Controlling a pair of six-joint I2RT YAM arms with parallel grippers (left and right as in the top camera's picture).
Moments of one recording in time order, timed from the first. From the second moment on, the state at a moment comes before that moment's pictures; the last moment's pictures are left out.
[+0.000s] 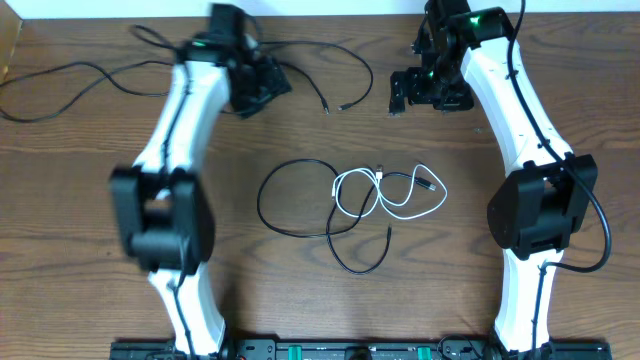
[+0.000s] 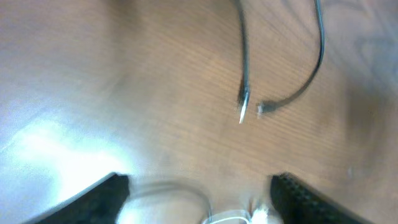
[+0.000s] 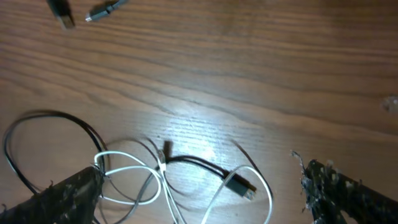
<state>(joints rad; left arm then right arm) -0.09 2.06 1.82 -0.98 0.33 -0.56 0.24 2.22 2.16 -1.34 -0.17 0.19</state>
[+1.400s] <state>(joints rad) -0.13 1.94 1.53 -1.23 0.32 -0.29 0.11 2.22 2.14 -1.46 -0.09 0.36</state>
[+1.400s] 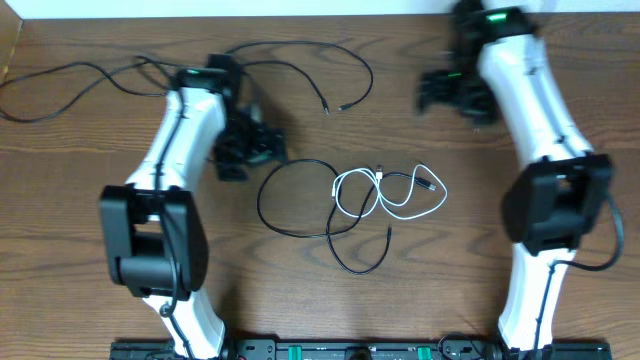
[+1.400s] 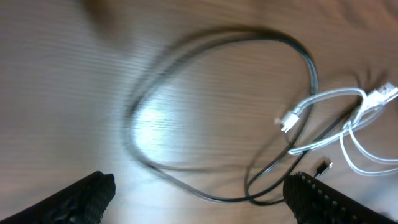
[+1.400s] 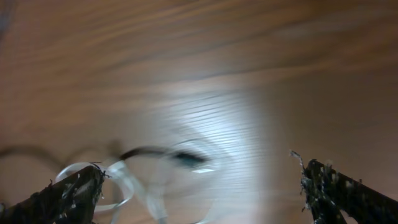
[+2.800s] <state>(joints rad) -0.56 1.94 1.41 -0.83 0.13 -0.21 -0.12 2.22 1.85 -1.36 -0.11 0.35</state>
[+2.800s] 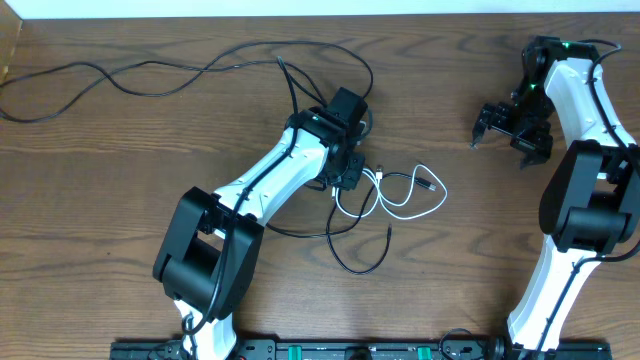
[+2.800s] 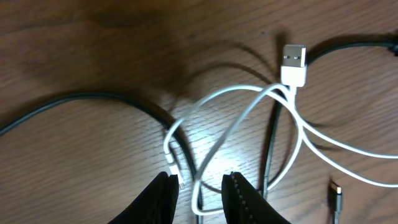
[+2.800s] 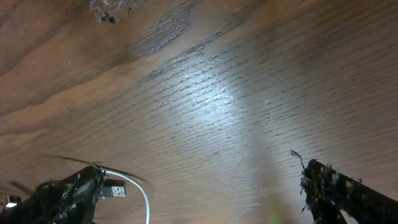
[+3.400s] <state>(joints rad) -0.56 1.96 1.38 -0.78 0.15 -0.20 -0.08 2.22 1.85 -1.36 -0.12 0.35</state>
